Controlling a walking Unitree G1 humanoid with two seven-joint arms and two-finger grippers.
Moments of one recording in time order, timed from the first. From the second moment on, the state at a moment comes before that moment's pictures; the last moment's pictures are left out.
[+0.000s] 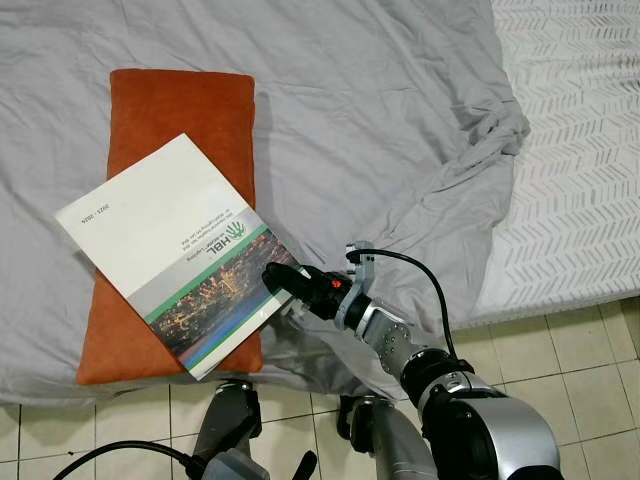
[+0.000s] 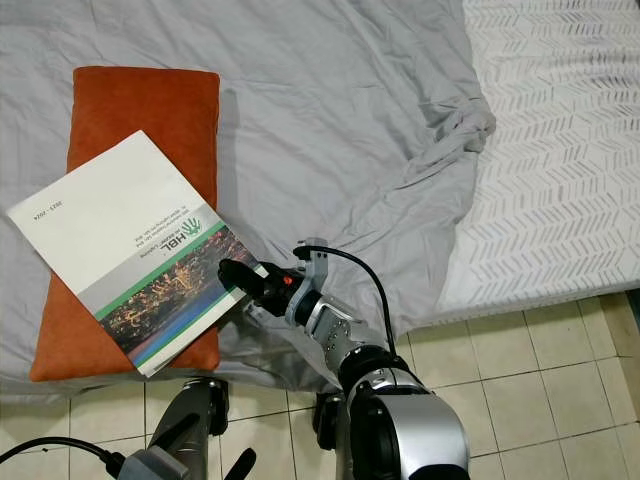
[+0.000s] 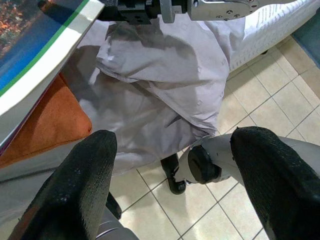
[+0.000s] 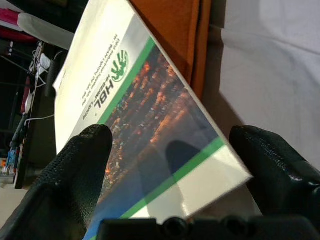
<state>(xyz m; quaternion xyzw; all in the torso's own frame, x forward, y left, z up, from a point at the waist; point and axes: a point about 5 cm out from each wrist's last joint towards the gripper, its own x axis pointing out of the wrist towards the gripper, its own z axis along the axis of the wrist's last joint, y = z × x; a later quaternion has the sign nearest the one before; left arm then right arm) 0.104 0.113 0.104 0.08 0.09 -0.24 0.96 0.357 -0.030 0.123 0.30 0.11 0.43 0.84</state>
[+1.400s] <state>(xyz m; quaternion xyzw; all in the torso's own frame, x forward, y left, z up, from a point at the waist) 0.227 0.139 0.084 0.10 0.04 -0.15 0.98 0.381 -0.074 0.156 0.29 -0.01 0.34 0.90</state>
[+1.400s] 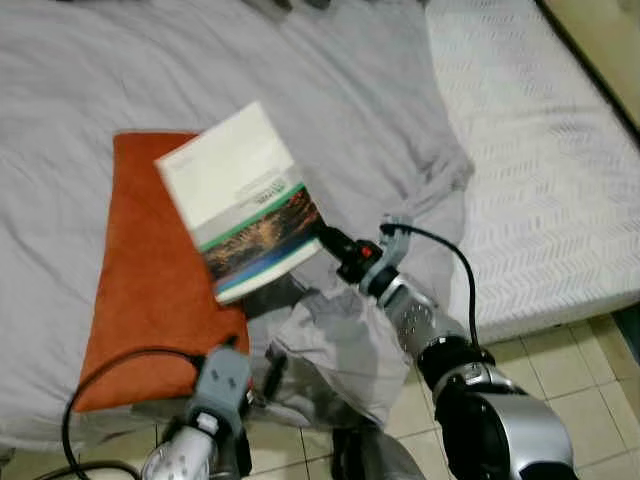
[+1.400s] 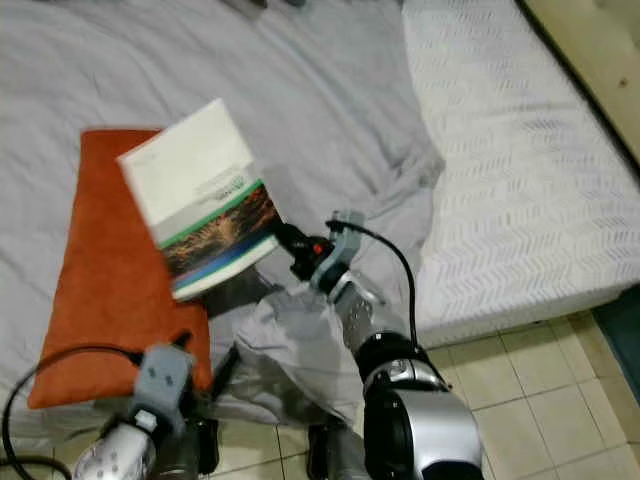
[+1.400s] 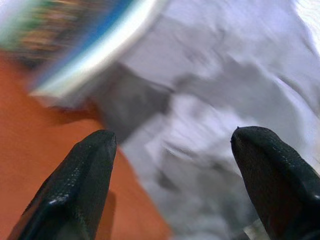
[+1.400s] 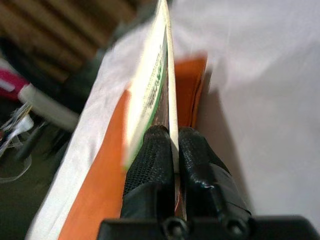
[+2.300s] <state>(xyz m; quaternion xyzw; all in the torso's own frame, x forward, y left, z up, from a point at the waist) 0.271 0.174 0.104 0.05 -0.02 -0.03 1.00 0.279 -0.197 0.069 -0.06 -0.03 0.04 1.00</state>
